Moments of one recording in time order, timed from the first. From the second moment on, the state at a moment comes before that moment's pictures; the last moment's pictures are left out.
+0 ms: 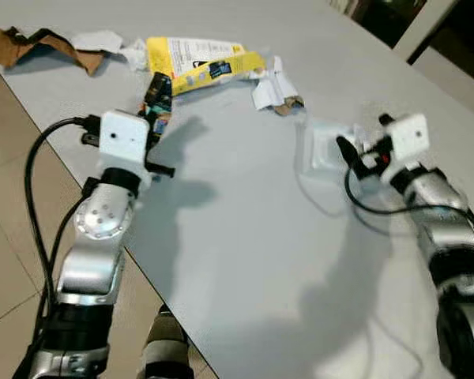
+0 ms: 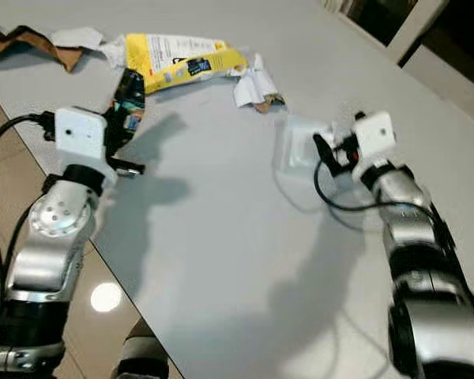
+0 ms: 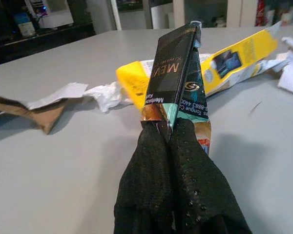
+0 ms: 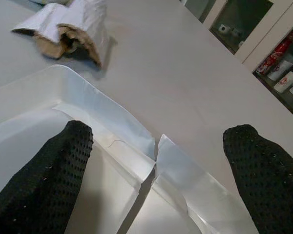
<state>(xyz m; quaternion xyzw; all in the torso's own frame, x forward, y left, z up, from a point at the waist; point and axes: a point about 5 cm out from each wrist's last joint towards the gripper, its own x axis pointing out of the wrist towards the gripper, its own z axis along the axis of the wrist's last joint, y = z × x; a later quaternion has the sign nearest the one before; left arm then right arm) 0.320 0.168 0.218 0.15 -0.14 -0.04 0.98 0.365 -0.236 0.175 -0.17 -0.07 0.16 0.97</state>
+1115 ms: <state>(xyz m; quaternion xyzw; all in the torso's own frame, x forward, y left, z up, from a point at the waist) 0.354 0.127 0.215 0.09 -0.17 -0.09 0.98 0.230 -0.183 0.159 -0.02 0.02 0.22 0.98</state>
